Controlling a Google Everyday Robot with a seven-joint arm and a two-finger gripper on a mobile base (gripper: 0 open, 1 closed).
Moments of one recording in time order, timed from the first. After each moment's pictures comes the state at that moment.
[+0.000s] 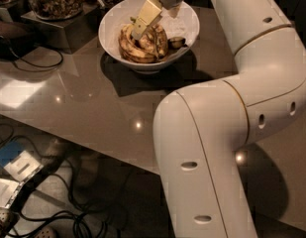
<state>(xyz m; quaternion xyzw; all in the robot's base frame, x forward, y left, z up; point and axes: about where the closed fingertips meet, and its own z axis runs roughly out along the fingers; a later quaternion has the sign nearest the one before) 0.724 -0.027 0.951 -0.44 0.88 0.10 0.18</state>
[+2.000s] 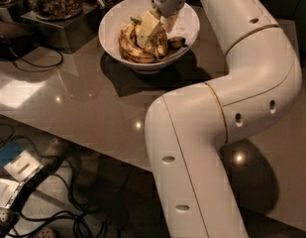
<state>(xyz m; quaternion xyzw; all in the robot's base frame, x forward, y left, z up) 0.732 -0.030 0.922 -0.42 0.89 0.10 0.14</state>
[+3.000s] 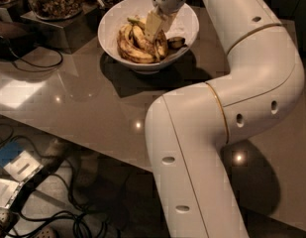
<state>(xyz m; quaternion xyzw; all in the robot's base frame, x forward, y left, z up) 0.731 -0.030 0.929 -0.45 0.88 0.09 0.15</state>
